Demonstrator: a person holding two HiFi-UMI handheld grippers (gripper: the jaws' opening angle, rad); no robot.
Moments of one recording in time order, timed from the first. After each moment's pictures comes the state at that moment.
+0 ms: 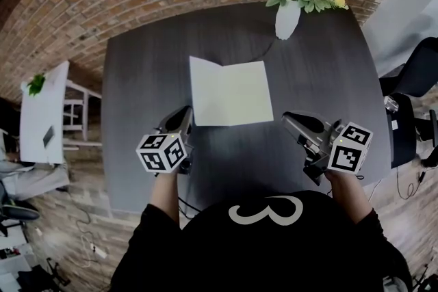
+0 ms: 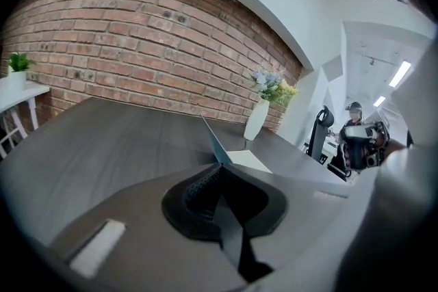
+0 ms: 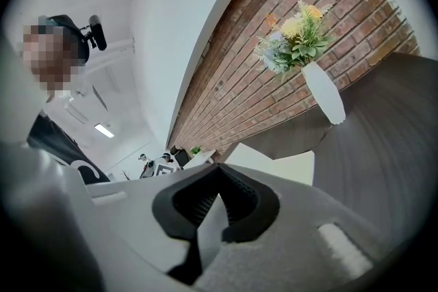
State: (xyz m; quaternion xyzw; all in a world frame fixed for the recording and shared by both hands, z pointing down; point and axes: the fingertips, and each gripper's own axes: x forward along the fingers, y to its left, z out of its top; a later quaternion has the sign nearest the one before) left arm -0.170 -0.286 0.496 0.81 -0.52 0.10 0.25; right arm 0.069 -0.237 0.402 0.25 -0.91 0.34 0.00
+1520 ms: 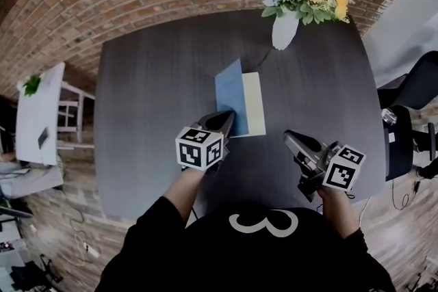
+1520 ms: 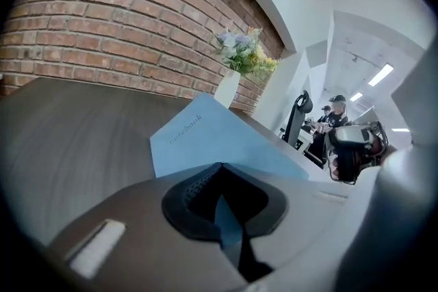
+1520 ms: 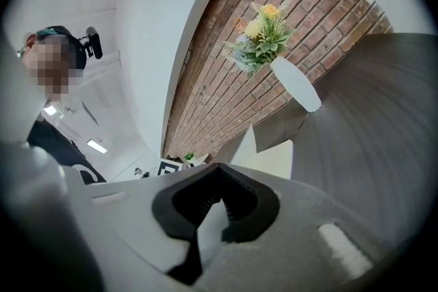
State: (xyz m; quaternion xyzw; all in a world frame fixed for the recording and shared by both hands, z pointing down) left arm -0.023 -0.314 0.527 0.85 -0.41 0.15 0.28; right arm 0.107 -0.247 0.441 0.27 -0.88 0.39 -0.02
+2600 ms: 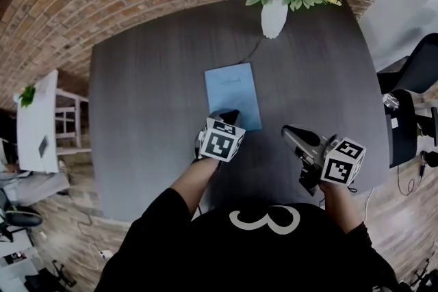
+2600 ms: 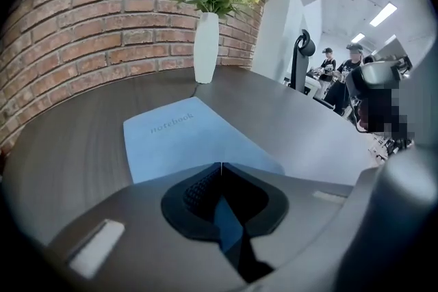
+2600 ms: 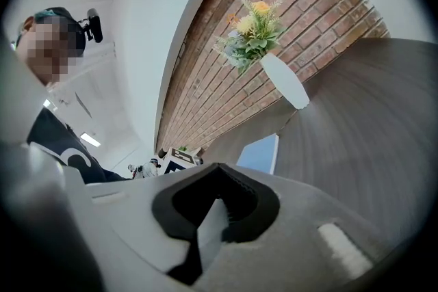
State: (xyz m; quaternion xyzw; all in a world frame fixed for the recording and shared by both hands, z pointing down) left arm 0.018 -0.313 0.594 0.83 -0.39 0.35 0.22; right arm 0.121 -0.246 0.468 0.29 -0.88 0.39 0.01
